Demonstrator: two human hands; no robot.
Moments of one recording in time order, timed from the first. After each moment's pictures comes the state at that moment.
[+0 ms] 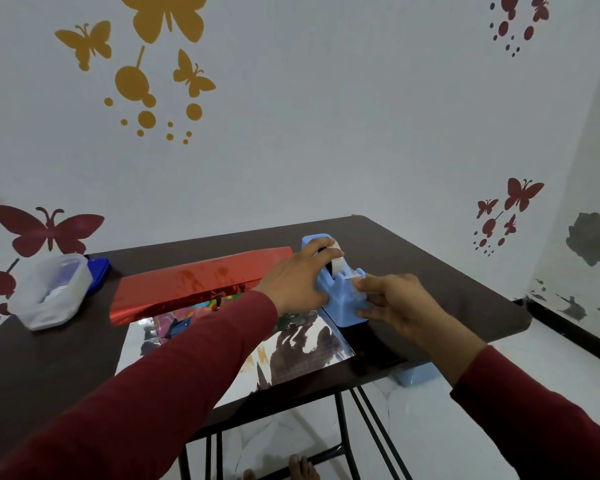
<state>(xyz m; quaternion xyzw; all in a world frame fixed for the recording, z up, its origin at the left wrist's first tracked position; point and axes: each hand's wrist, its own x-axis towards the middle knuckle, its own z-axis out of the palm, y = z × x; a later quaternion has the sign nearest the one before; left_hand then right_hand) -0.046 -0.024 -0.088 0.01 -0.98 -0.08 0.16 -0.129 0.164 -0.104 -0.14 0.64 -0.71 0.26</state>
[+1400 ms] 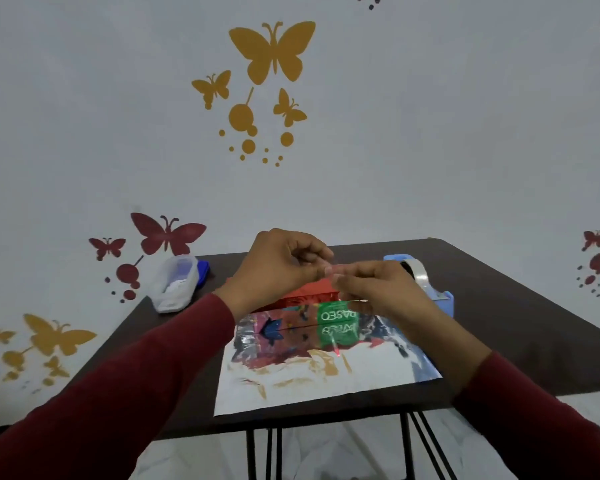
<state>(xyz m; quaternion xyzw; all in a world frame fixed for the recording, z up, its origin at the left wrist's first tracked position) 0.127 -0.054 -0.004 0.10 -0.89 -0.26 0.36 -0.019 0.090 -0.043 -0.42 0.65 -0.59 0.23</state>
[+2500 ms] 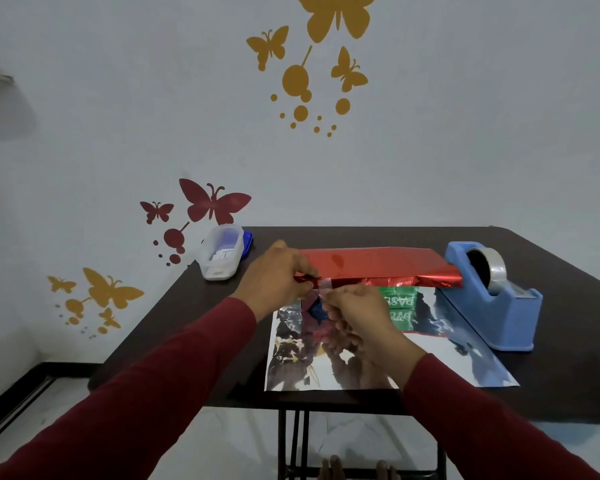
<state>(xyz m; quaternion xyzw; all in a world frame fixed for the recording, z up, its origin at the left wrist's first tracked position) 0.160 -0.169 -0.095 0.27 -0.93 -0.07 0.25 0.038 -0.027 -0.126 -0.30 0.70 -0.58 0.30</state>
